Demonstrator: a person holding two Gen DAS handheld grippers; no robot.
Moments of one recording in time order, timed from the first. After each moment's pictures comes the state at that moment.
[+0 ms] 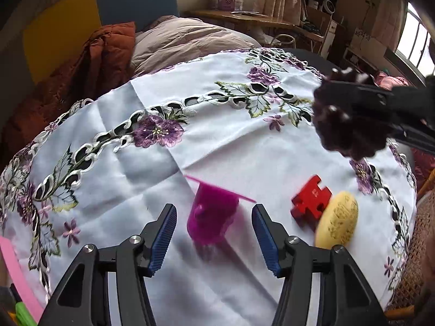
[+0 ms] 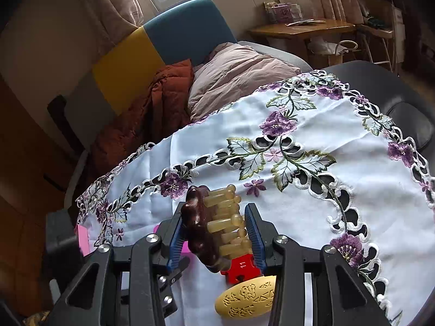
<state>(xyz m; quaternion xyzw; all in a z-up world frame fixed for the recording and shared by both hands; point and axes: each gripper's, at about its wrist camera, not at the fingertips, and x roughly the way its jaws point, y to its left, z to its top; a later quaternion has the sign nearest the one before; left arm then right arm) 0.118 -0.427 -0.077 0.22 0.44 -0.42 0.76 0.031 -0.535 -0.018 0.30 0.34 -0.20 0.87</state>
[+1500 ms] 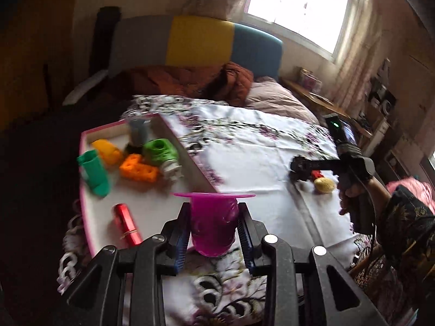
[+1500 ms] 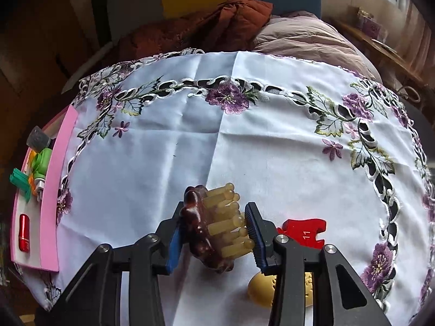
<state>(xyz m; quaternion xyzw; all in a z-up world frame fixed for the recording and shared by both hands) -0.003 -0.117 0.013 0.00 0.39 -0.25 0.89 0.082 -0.445 -0.074 0.09 0.50 -0.08 0.85</state>
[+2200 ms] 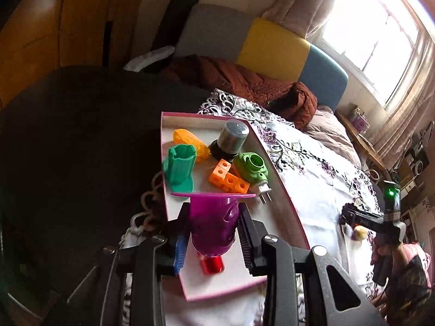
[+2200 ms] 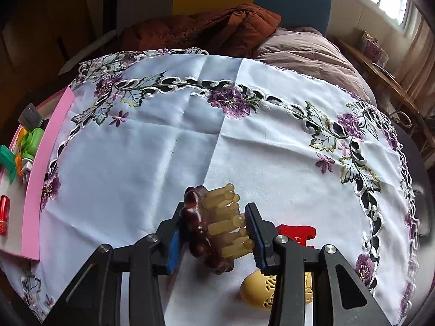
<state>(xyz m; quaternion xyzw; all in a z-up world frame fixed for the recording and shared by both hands) 0.066 -0.026 -0.005 -0.10 0.43 -0.13 0.89 0.082 -0.432 -0.073 0.03 0.50 -0.09 0.86</state>
